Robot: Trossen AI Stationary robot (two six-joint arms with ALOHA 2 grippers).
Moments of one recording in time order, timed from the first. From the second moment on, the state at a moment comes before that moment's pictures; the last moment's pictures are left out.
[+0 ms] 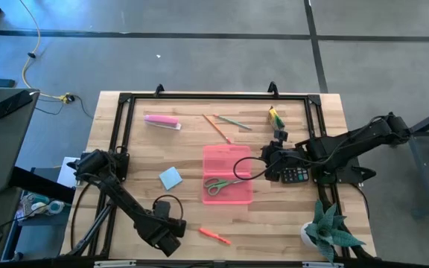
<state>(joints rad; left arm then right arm) -0.68 2.01 1.29 -0.96 -0.07 -2.20 0.26 1.16 0.87 -0.69 0.52 0.19</state>
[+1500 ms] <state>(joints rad) -0.54 2.02 1.57 -1.30 -0.59 -1.65 0.26 1.16 0.87 -0.71 0.52 0.26</state>
